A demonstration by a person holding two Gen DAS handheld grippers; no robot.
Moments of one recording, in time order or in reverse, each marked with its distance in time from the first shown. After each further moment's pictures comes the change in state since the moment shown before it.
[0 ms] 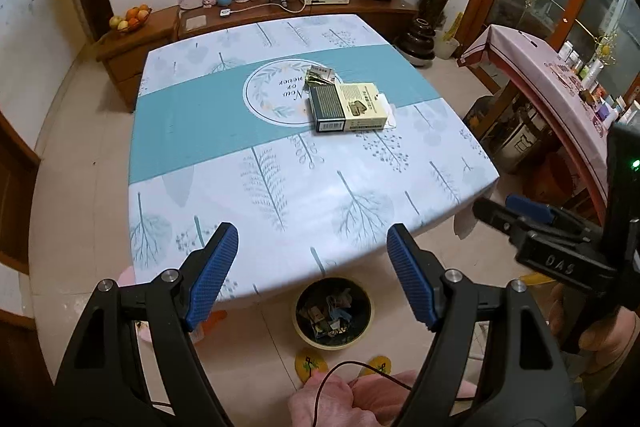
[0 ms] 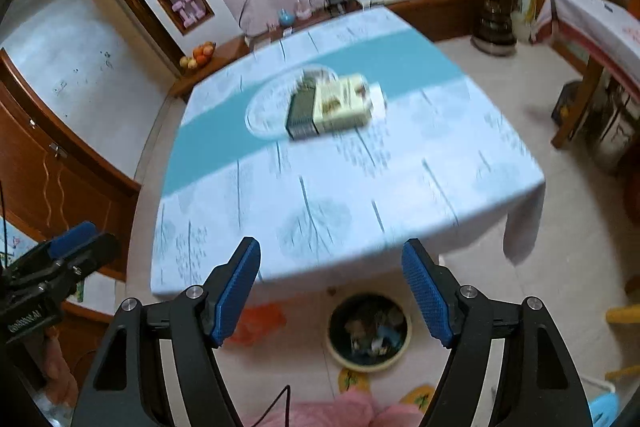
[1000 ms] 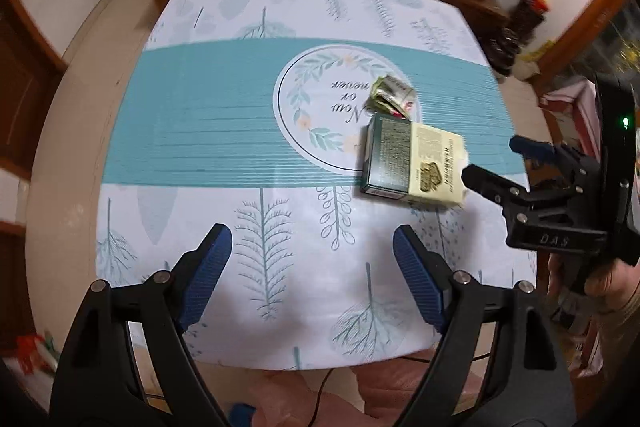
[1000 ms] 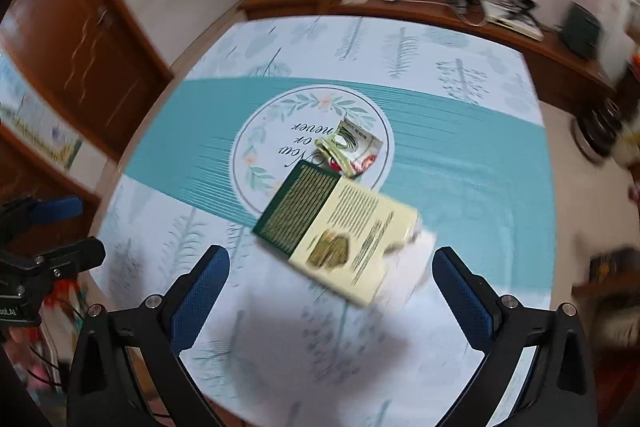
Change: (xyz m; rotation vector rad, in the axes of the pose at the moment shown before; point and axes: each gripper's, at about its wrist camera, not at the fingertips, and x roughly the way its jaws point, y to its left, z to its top) left arm 0.181 0.030 0.134 -0.348 0.201 0.157; right arm 0.233 0.013 0.238 -0.542 0.232 0.140
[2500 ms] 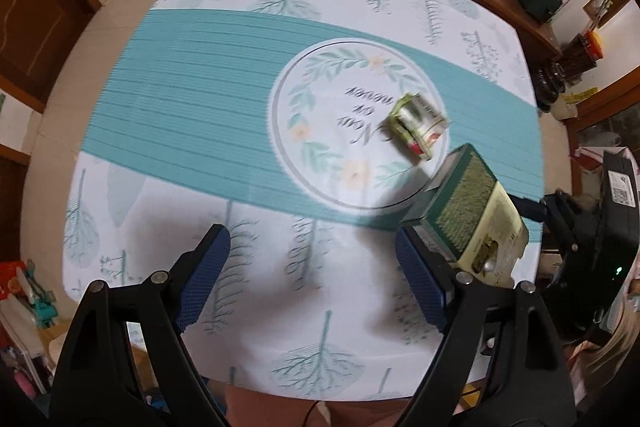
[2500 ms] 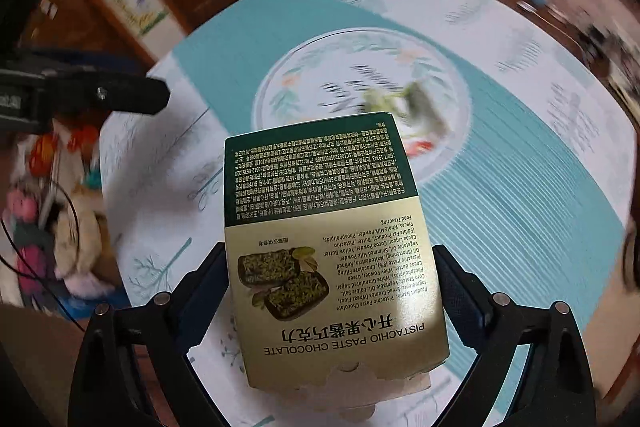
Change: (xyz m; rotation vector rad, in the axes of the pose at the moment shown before) left arm 0.058 -0.025 0.049 -0.207 0.077 0.044; right arm 0.075 -0.067 0.036 -0.409 0.137 0.190
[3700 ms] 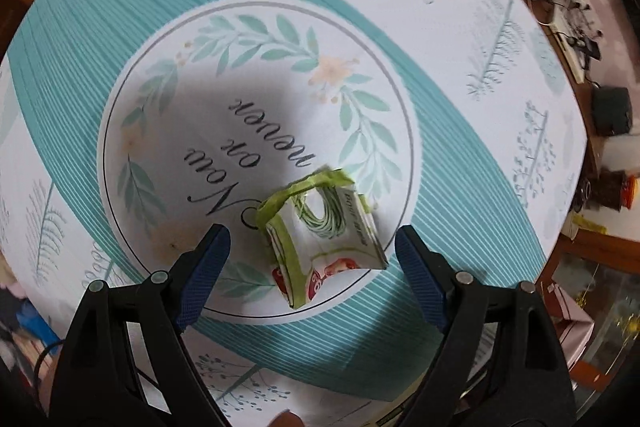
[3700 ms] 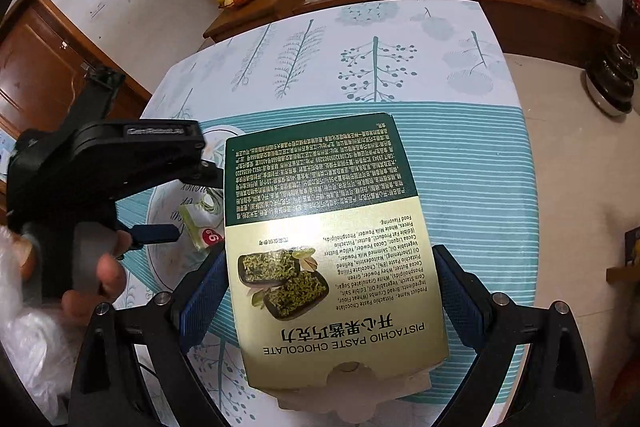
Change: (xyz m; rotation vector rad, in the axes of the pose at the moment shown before) left arm 0.150 -0.084 0.091 -0.519 0.182 0.024; right arm -0.019 -0.116 -0.050 0.588 -0.224 -0.095
